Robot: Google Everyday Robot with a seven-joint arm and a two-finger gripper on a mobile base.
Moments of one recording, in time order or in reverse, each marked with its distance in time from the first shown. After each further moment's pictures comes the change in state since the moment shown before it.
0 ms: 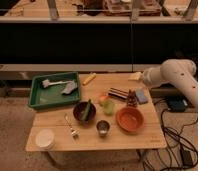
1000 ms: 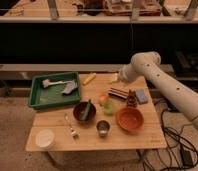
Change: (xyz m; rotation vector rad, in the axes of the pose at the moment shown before) arm -0.025 -0.069 0.082 -0.018 -0.156 -0.263
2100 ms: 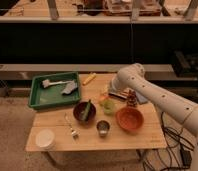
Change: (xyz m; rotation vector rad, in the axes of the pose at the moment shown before) arm -0.036 -0.014 0.066 -0.043 -0.018 -0.099
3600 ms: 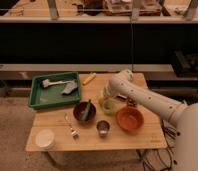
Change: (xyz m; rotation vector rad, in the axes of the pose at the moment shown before) arm -0.008 0.002 0.069 -0.049 -0.039 -0.090
